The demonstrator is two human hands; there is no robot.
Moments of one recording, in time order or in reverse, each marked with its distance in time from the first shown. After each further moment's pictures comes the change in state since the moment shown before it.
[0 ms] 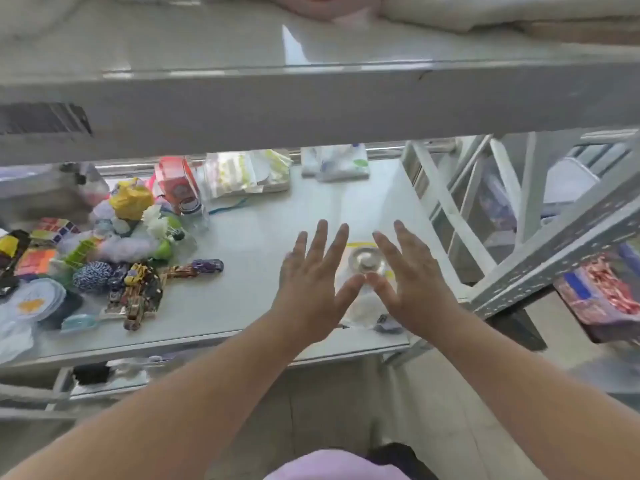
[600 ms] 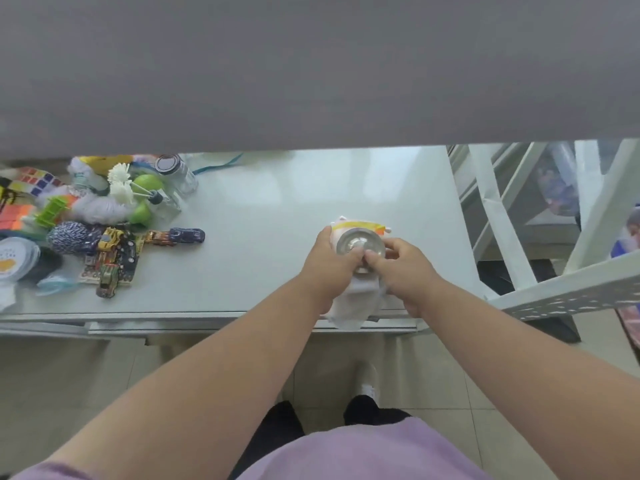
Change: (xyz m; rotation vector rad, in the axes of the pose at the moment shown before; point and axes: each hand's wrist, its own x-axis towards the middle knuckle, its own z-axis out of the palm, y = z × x) left_hand 0.105 0.003 0.094 -1.017 -0.042 -0.745; right_hand 0.074 0.079 0.069 0.923 -0.442 0.677
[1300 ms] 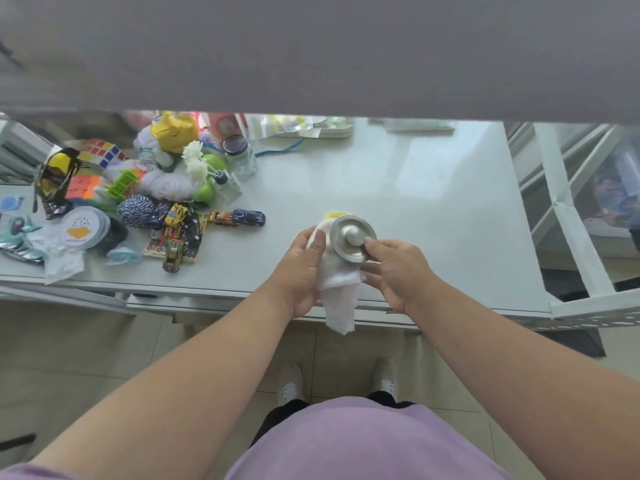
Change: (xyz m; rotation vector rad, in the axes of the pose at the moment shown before) left_hand -0.025 -0.047 -0.145 -0.494 -0.071 -0.056; right_hand -0.018 -0.031 0.127 0.440 -0.069 0.145
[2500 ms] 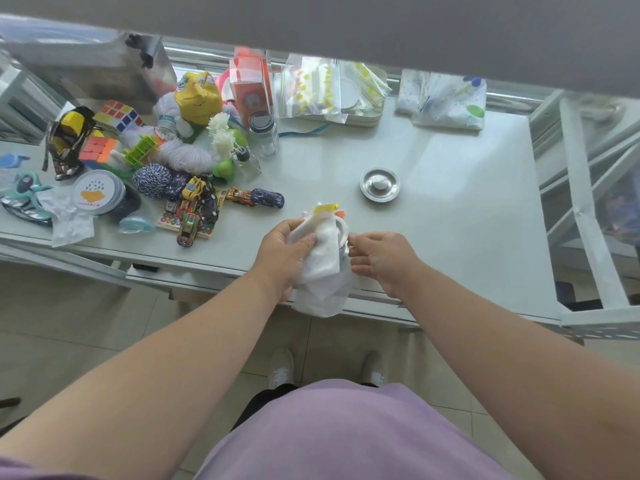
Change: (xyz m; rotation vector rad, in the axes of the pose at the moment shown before) left_hand 0.006 -0.004 -0.060 0.134 0.272 0.179; right_hand 0.030 0.018 0.037 -0.285 -0.060 0.009
